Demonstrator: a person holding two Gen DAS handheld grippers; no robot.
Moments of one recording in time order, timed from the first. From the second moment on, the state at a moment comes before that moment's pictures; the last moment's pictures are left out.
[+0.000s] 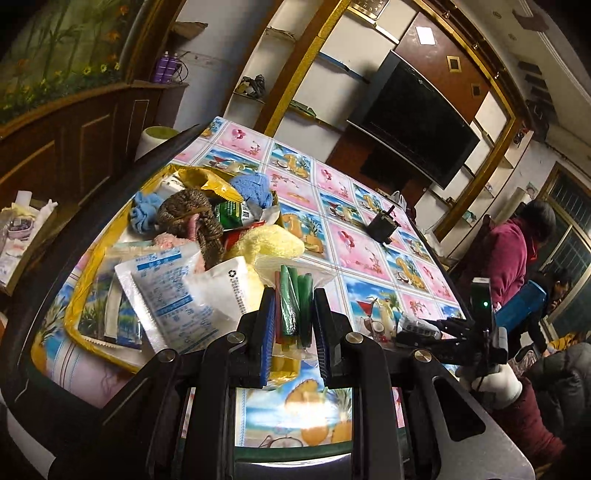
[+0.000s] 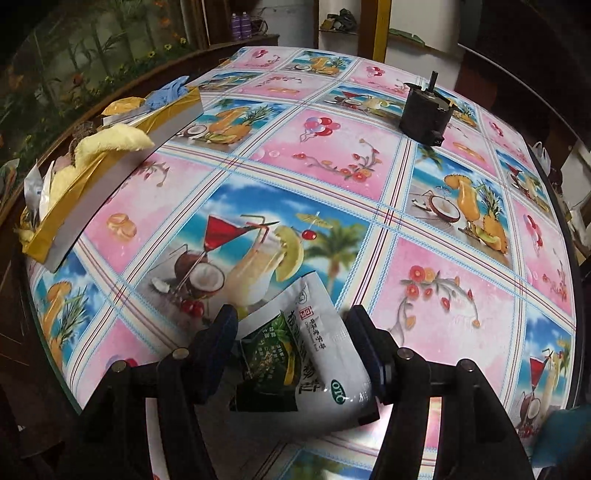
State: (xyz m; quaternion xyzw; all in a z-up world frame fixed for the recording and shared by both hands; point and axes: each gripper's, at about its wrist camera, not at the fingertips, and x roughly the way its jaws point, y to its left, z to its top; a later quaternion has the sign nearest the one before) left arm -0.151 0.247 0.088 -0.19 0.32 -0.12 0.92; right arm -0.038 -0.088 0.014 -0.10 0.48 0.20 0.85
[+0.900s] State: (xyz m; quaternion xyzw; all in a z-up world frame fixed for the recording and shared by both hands) left arm -0.116 0.295 0.081 -0.20 0.33 -0.06 0.92; right arm -0.044 0.024 0.091 -0.02 0.42 0.34 0.84
